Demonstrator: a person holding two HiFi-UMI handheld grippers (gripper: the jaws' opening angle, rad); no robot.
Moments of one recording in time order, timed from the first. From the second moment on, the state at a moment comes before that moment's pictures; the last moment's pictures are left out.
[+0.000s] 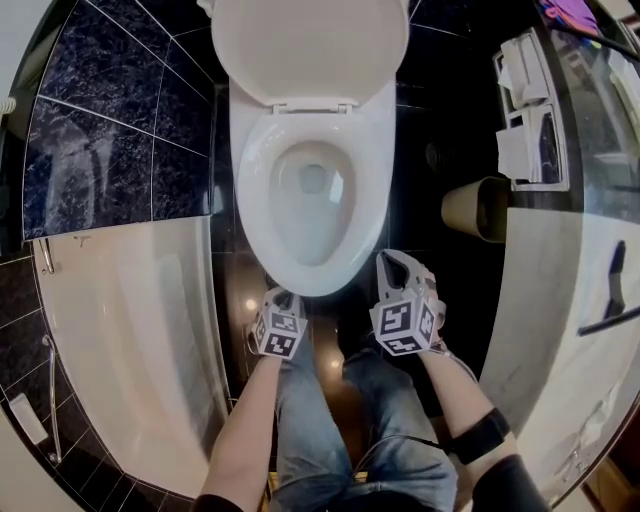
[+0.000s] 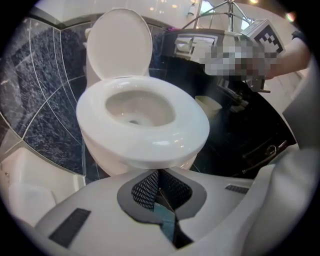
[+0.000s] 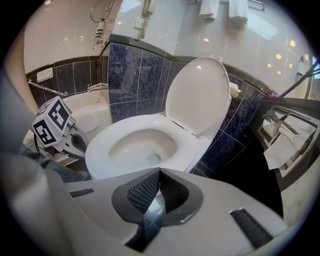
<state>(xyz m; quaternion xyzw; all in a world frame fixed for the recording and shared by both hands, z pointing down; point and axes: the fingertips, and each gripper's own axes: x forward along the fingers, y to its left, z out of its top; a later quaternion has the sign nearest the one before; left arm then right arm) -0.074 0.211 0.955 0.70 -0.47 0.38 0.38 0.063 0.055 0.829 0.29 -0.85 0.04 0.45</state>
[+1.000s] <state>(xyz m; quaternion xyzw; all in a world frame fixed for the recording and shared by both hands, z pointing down) -0.097 0.141 0.628 0.71 -0.57 0.28 0.30 0.042 0.040 0.596 0.31 -0.87 0.08 0.38</state>
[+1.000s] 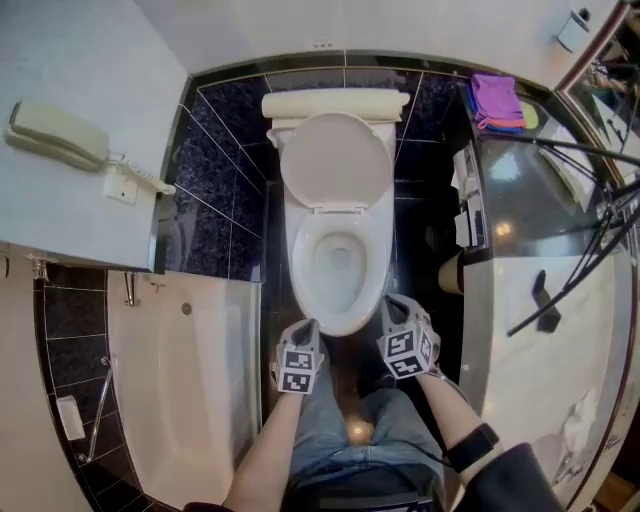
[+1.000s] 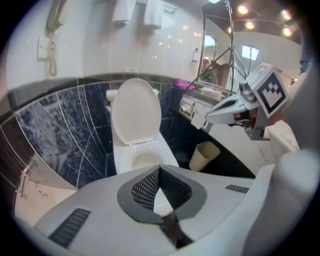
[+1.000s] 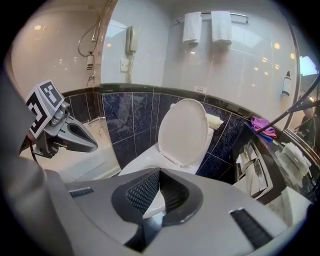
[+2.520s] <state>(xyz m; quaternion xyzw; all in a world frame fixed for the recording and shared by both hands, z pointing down) -0.141 0.137 0.341 0.73 -0.64 0.15 0.16 0.107 0.055 0.386 0.36 -0.89 0.13 0.25</state>
